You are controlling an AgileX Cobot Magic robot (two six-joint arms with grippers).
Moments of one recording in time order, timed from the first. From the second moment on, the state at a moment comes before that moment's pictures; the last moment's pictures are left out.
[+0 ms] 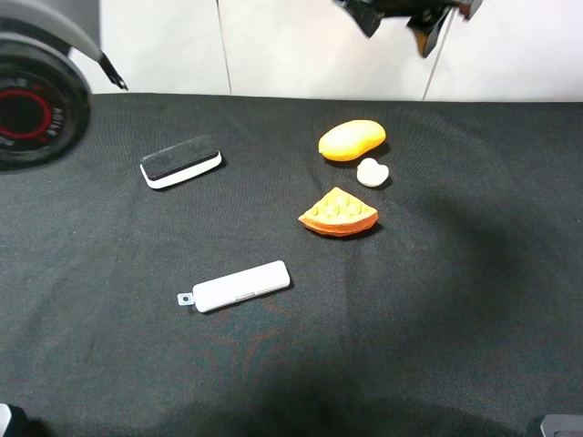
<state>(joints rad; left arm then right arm) -0.85 2.35 -2.59 0.07 1.18 -0.11 -0.02 -0.01 -0.50 0.08 1.02 -0.08</state>
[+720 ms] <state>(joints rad) -0.87 2.14 -2.22 0.11 1.18 -0.11 -0.02 -0.01 -0.50 0.08 1.02 -0.08</state>
